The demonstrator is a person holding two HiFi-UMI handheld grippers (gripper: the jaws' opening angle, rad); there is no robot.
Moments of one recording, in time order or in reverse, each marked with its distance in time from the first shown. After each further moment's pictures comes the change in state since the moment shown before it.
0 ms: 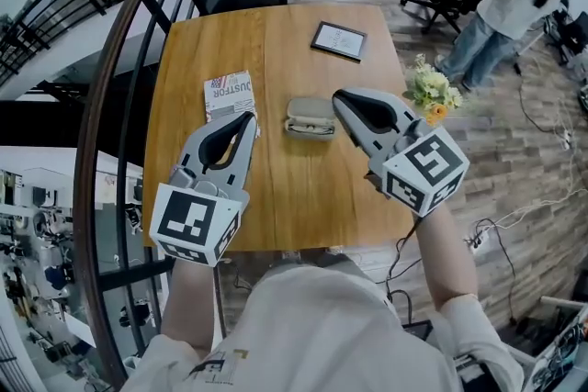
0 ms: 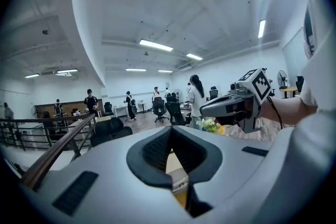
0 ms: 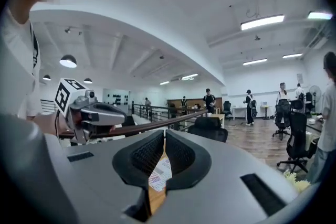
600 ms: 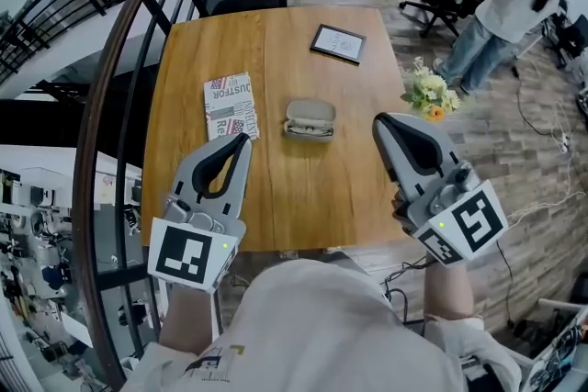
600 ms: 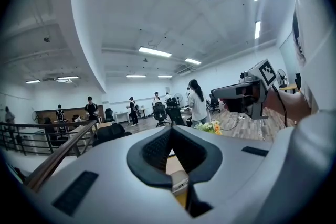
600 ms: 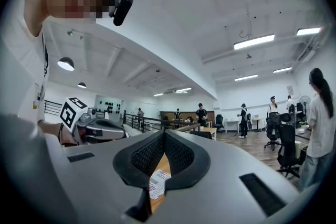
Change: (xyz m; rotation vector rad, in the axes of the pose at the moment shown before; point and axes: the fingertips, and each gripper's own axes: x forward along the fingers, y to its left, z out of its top) left arm -0.038 -0.018 0.016 -0.002 -0.023 0.025; right arm -0.078 0.021 0.053 -0.038 -0.141 -0.102
